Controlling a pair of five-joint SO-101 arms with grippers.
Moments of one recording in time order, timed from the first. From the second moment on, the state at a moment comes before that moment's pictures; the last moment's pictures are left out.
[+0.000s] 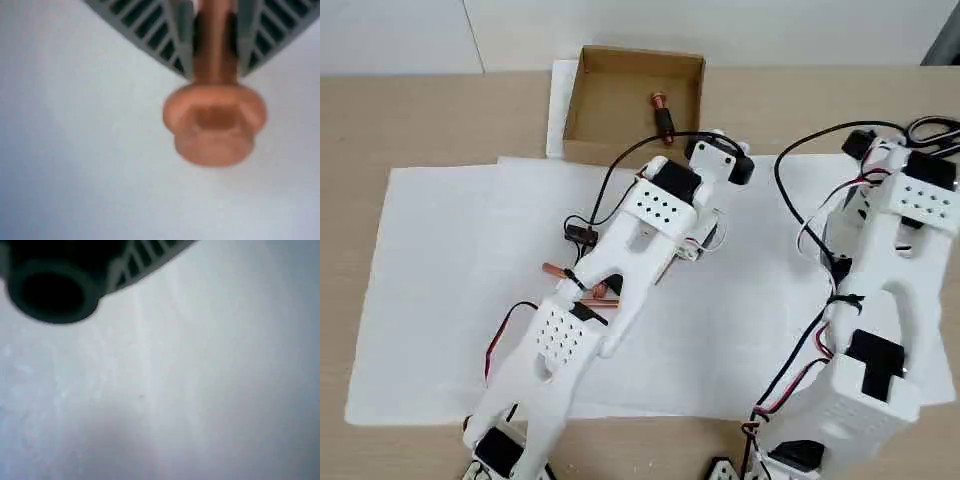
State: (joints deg) left arm 30.9 57.7 -60.1 98.9 6.5; right arm 20.0 11.4 -9.9 95.0 7.7
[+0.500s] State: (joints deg) left arm 30.9 60.1 -60.2 98.2 6.5; right arm 20.0 11.4 -9.9 95.0 7.7
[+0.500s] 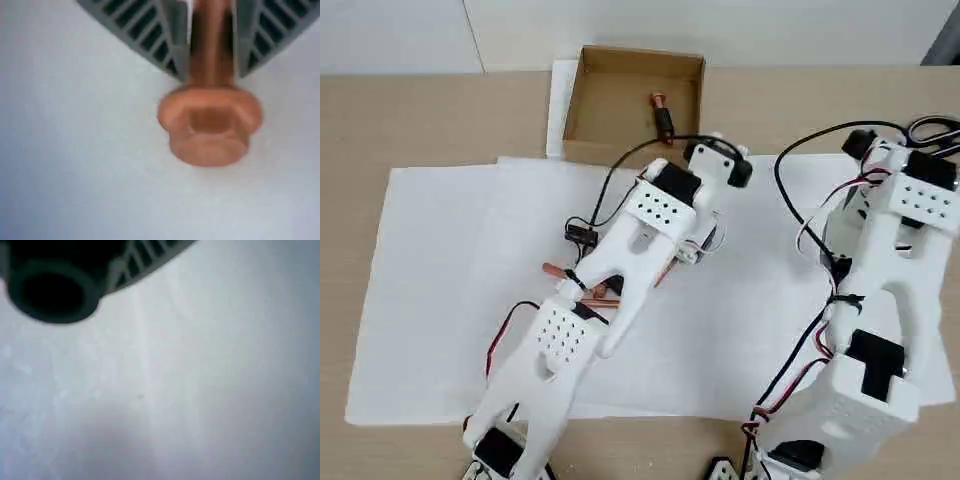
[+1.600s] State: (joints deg) left arm 31.0 62.0 -67.7 99.3 7.7; right arm 17.8 9.7 -9.9 95.1 7.7
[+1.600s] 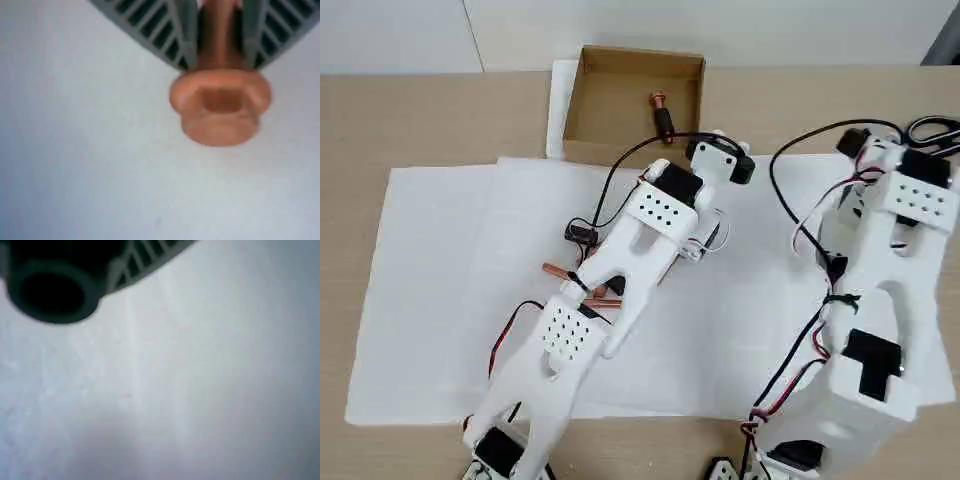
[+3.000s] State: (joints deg) left arm 22.7 10.9 -68.4 99.4 15.8; right arm 9.3 -103.0 52.6 75.4 7.3
